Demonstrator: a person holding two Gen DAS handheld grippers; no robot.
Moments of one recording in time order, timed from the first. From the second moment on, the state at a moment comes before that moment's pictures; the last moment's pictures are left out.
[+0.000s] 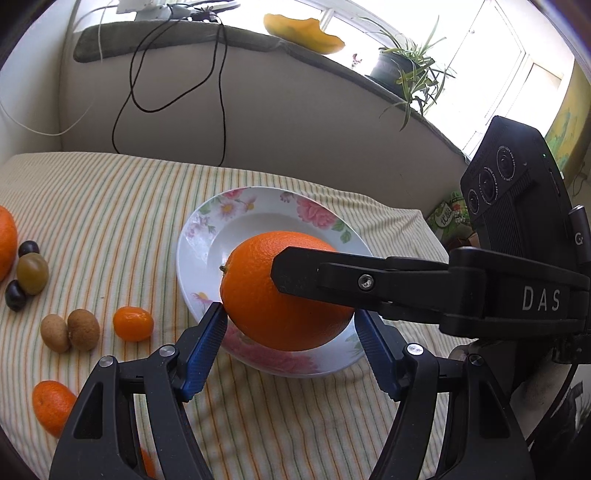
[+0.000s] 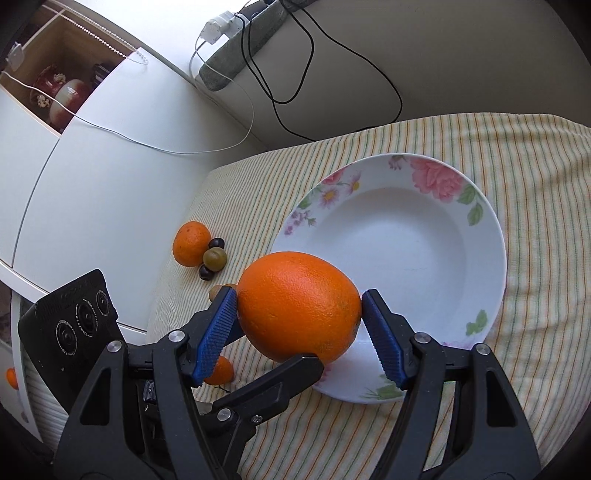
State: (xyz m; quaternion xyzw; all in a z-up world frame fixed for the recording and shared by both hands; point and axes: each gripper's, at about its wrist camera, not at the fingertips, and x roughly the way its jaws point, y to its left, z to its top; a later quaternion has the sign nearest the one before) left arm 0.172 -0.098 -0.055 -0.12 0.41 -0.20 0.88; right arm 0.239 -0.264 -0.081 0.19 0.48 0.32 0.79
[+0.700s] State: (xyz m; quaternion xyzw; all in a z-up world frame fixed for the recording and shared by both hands) left arm 0.138 -0.093 -0.038 -0.08 0.39 -0.19 0.90; right arm 0.214 -0.290 -0.059 0.18 0.44 0.28 0.83
